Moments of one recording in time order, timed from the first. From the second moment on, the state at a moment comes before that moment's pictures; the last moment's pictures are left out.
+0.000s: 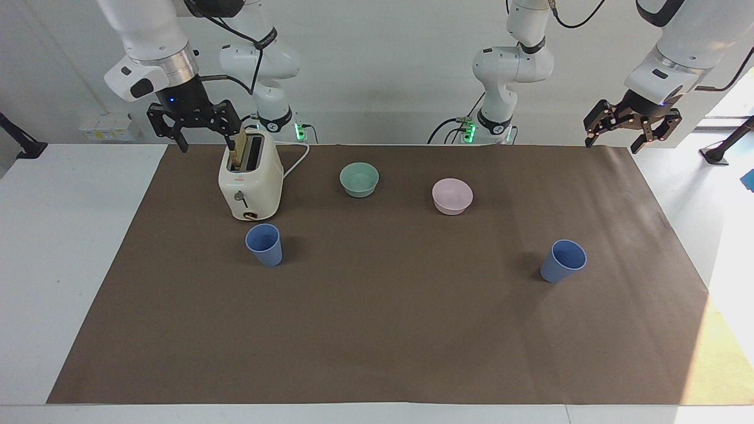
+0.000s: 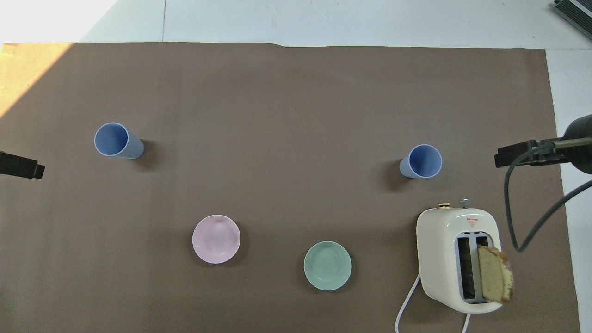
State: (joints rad) left arm -0.07 -0.07 0.07 -1.60 -0.01 1.51 0.23; right arm -0.02 -0.05 0.06 -1.58 0.01 1.55 0.00
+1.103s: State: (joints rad) left arm -0.05 -0.05 0.08 -1.89 -0.01 1.94 0.27; right arm -0.02 -0.05 0.06 -1.58 0.01 1.55 0.00
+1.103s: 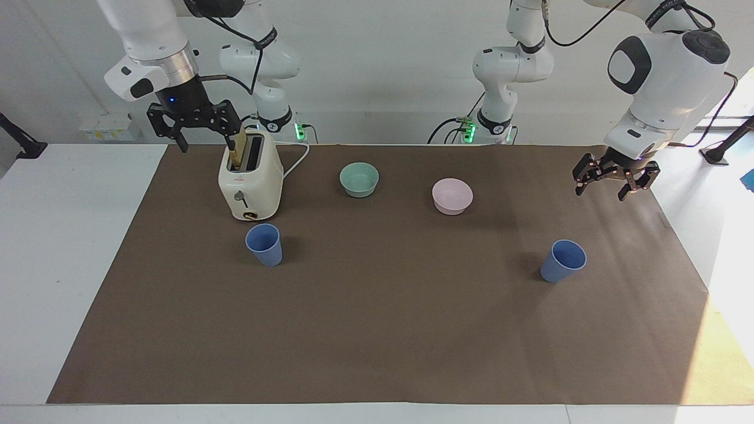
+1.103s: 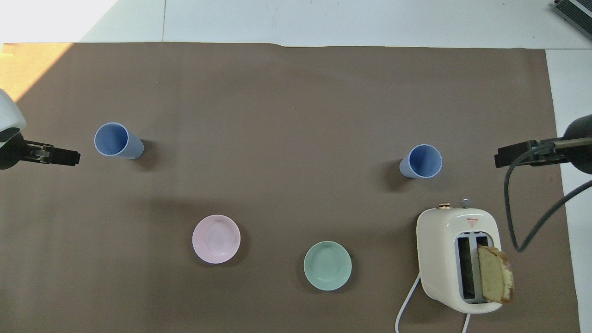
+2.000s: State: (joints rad) left arm -0.03 0.15 0.08 -1.92 -0.10 2.21 0.27; right arm -0.02 -0.05 0.06 -1.58 0.01 1.55 0.00
